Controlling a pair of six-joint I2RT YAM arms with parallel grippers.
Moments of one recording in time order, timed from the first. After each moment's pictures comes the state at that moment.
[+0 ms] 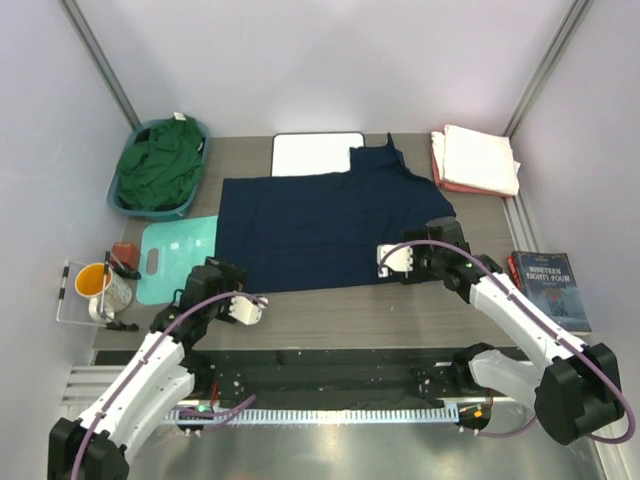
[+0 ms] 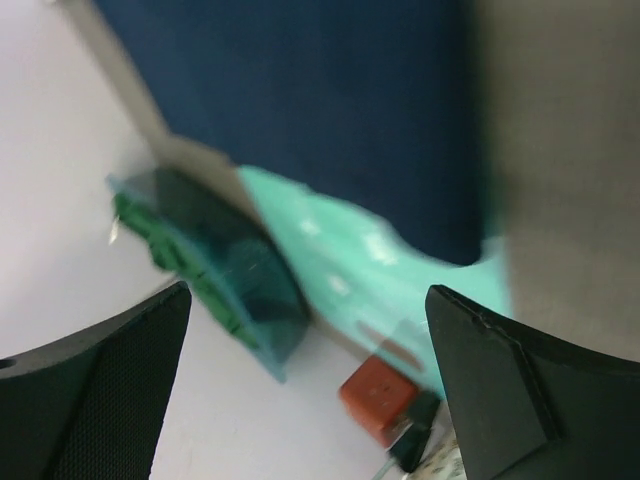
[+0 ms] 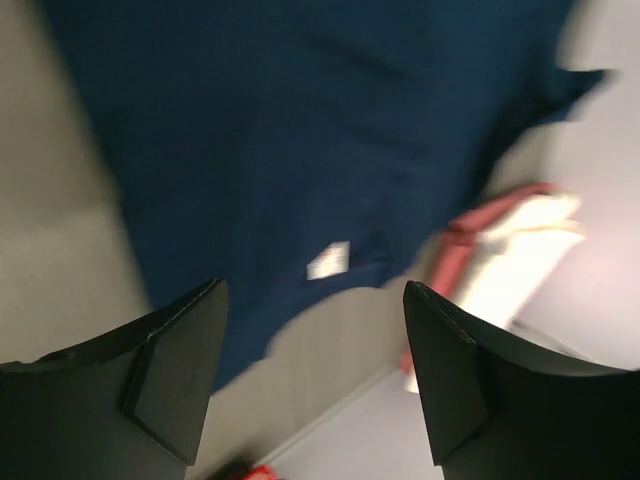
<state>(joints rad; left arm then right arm) -0.35 0.69 0.38 -0.40 -0.14 1.58 0.36 1.07 0.70 -0.36 -0.06 -1.29</state>
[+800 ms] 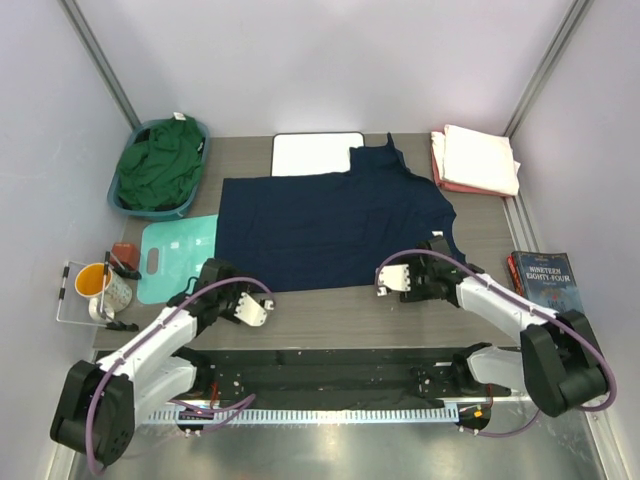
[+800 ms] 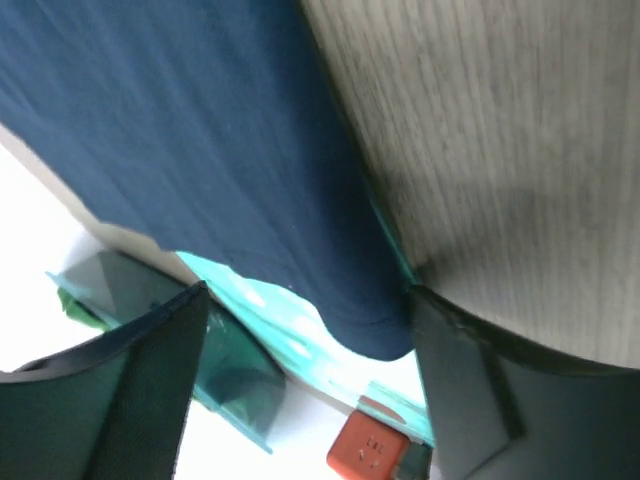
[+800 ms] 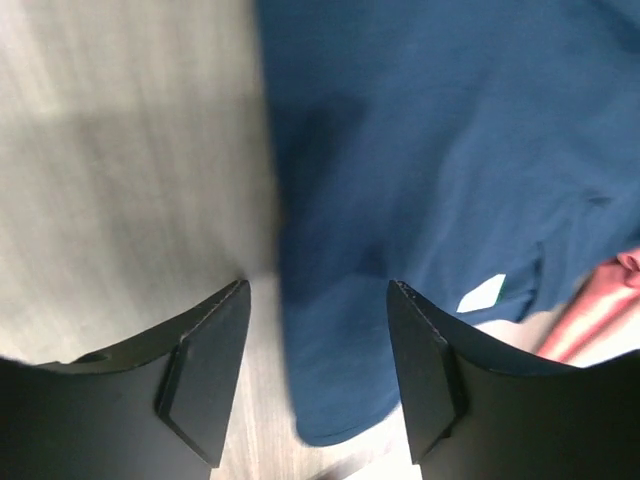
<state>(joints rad) -0.36 0.95 0.33 -0.31 -0.07 1.67 0.36 1.19 0.50 -0.34 -0.05 -1.31</state>
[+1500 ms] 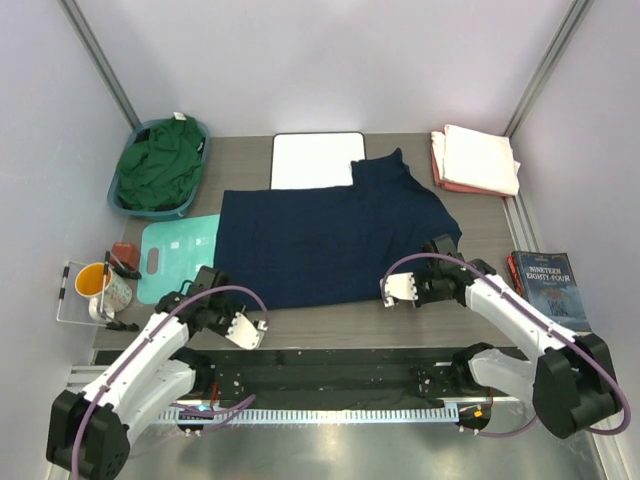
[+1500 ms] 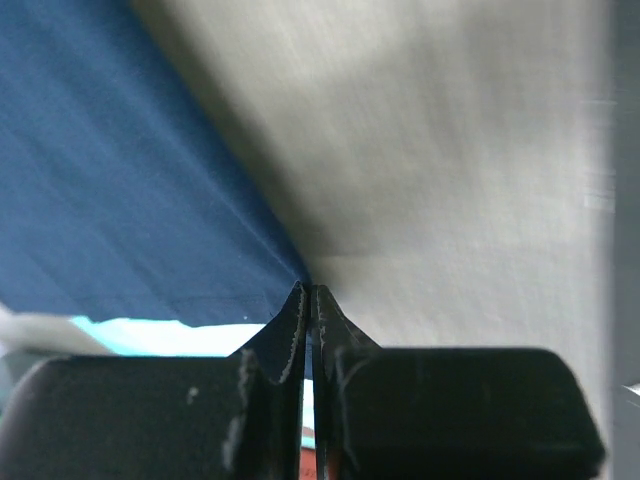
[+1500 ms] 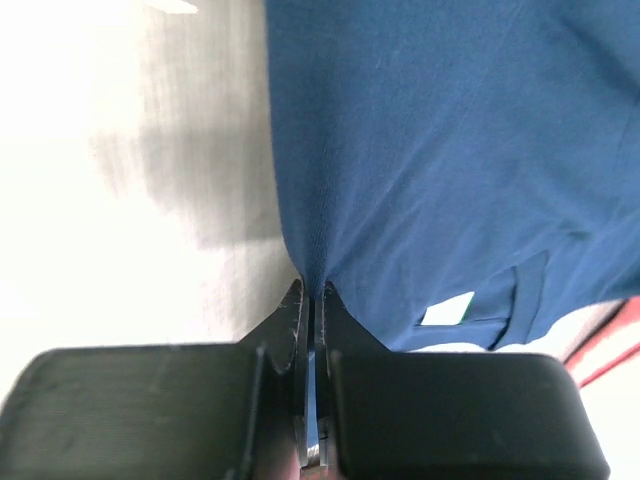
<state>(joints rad) -0.36 0.83 0.42 -0.79 0.07 1.65 0.36 1.10 0.57 -0.61 -0.10 -1.37</state>
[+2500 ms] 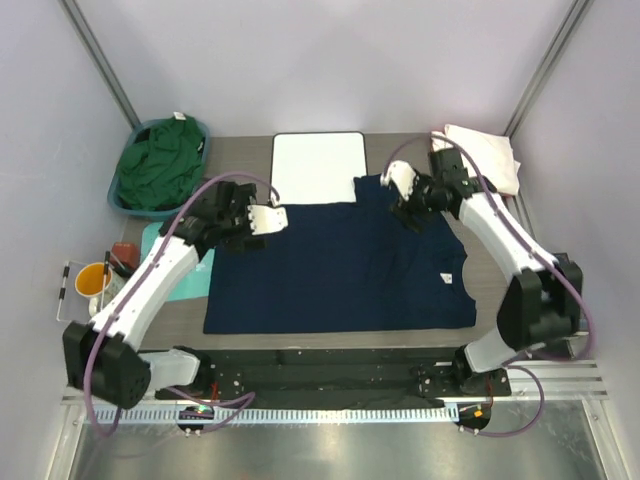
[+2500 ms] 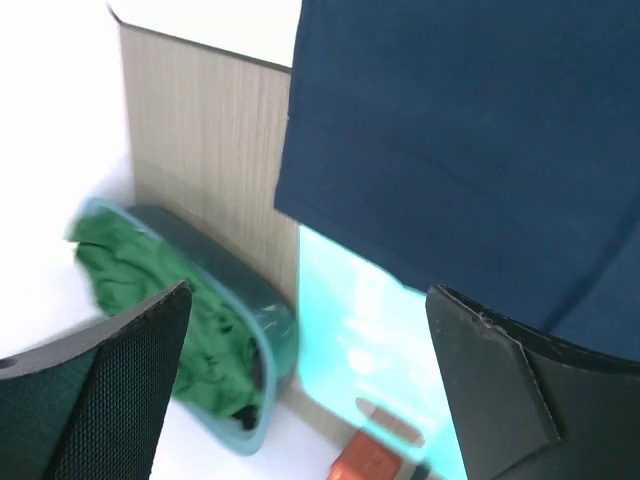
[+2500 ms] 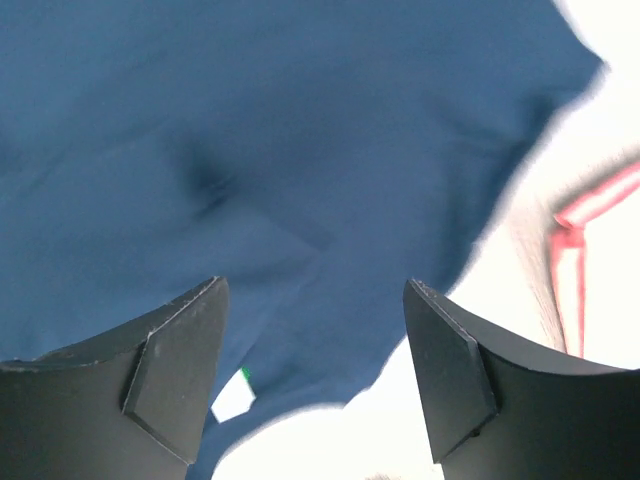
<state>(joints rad) -0.35 1.20 1.10 -0.69 0.09 1.15 0.22 1.47 1.23 -0.72 -0.30 -0.86</state>
